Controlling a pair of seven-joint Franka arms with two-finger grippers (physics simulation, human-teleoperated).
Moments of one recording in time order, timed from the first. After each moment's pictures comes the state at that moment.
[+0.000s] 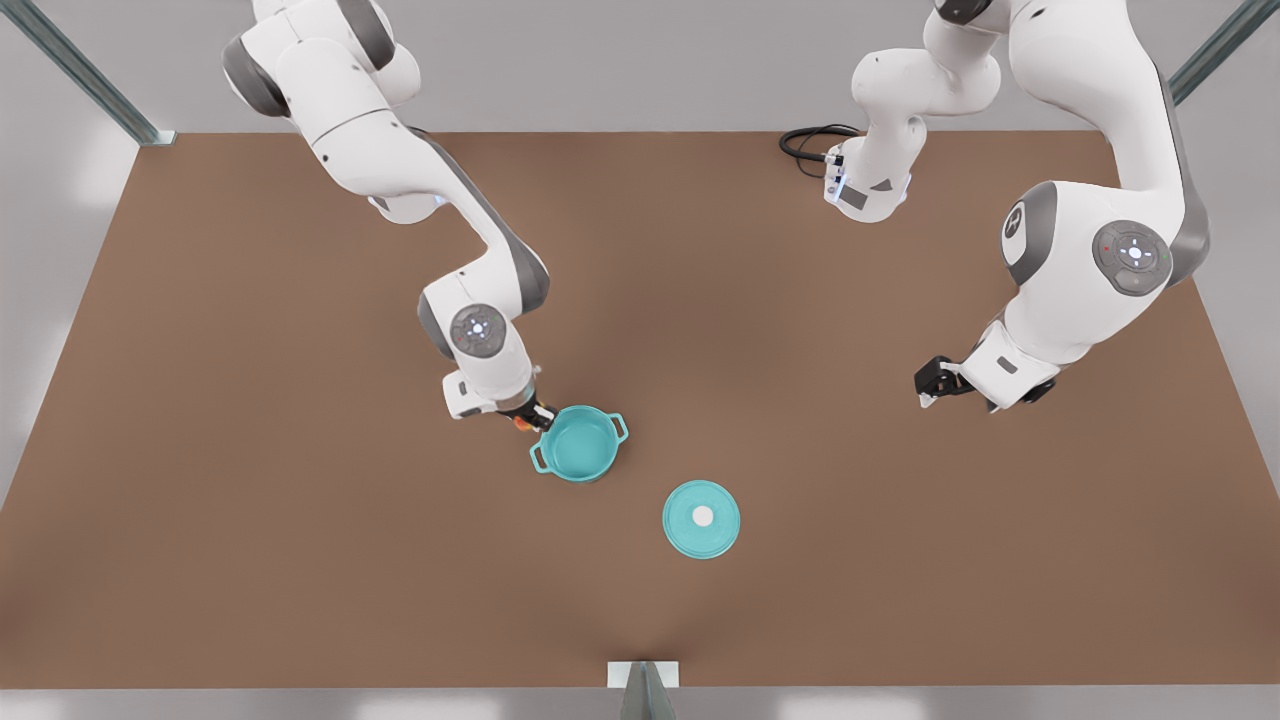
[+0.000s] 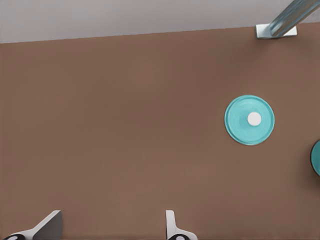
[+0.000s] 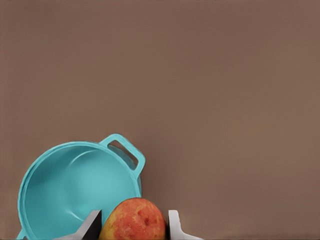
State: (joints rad) left arm -0.05 0.20 -0.11 -1.54 0.01 1.82 -0.07; right arm 0.36 0.51 0.20 -1.67 -0.12 2.20 1.05
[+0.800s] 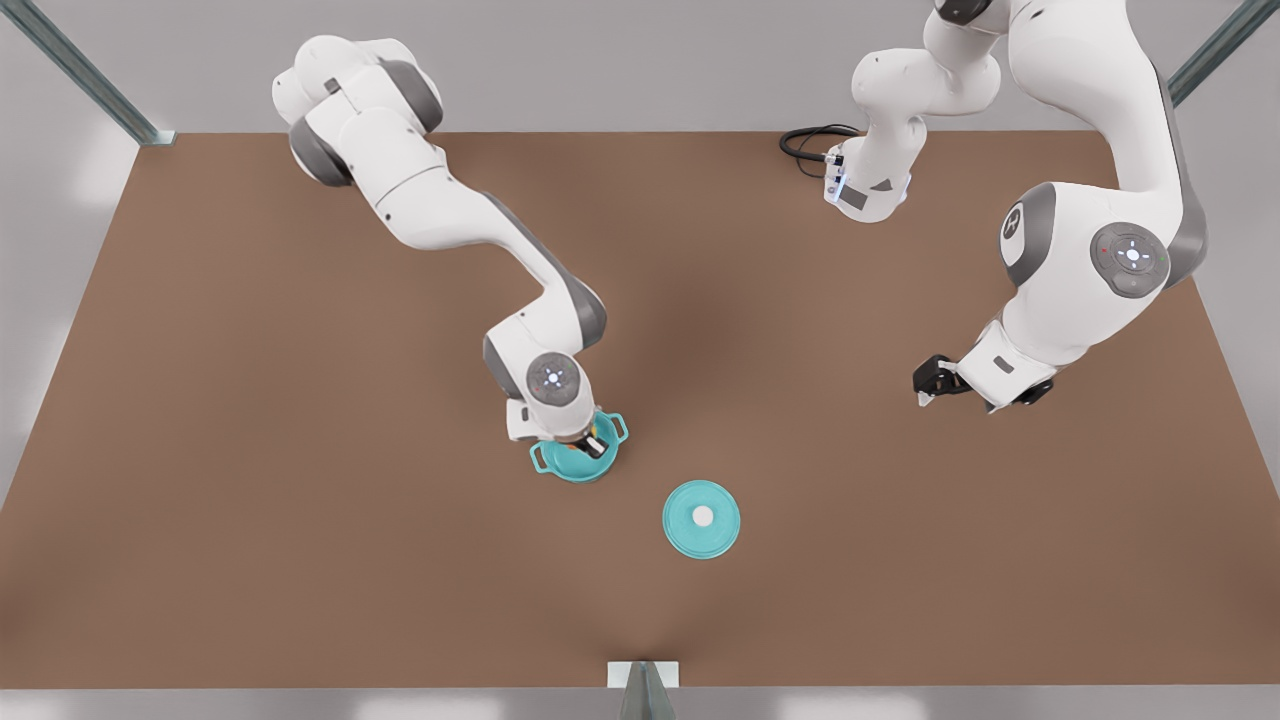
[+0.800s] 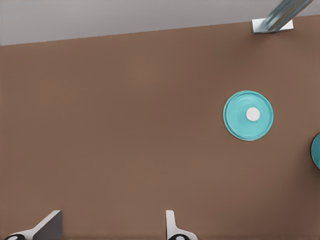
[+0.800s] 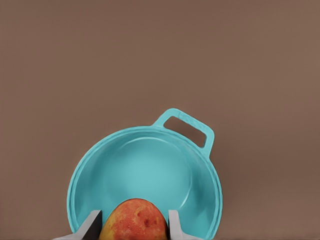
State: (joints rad) left arm -0.05 0.20 -0.11 -1.54 0.01 1.81 -0.05; right arm 0.47 0.81 0.19 -1.27 -0.14 2.02 1.33
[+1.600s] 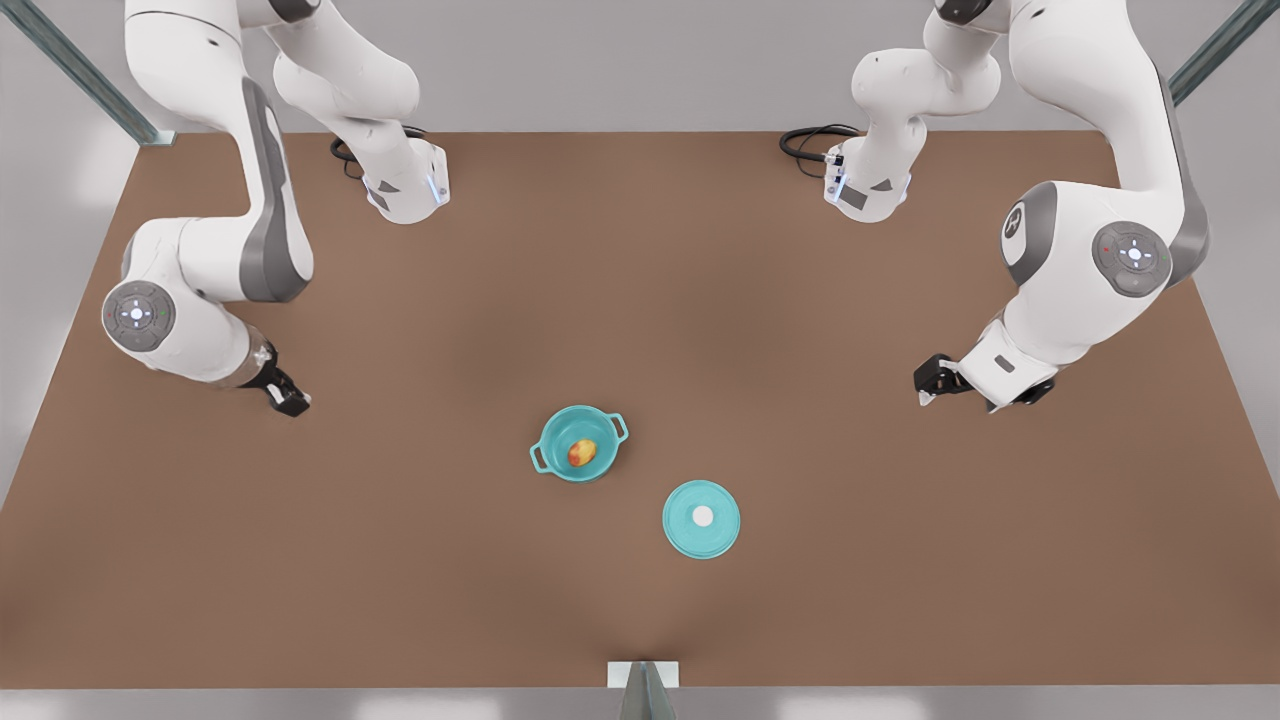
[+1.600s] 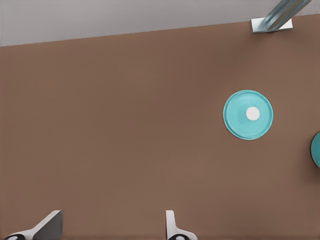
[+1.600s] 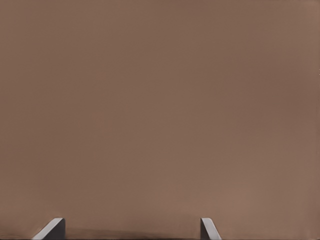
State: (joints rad) left arm -0.05 0.20 -0.11 -1.54 0.00 1.81 -0.04; right arm -0.15 0.16 0.19 -1.77 -0.11 1.73 0.91
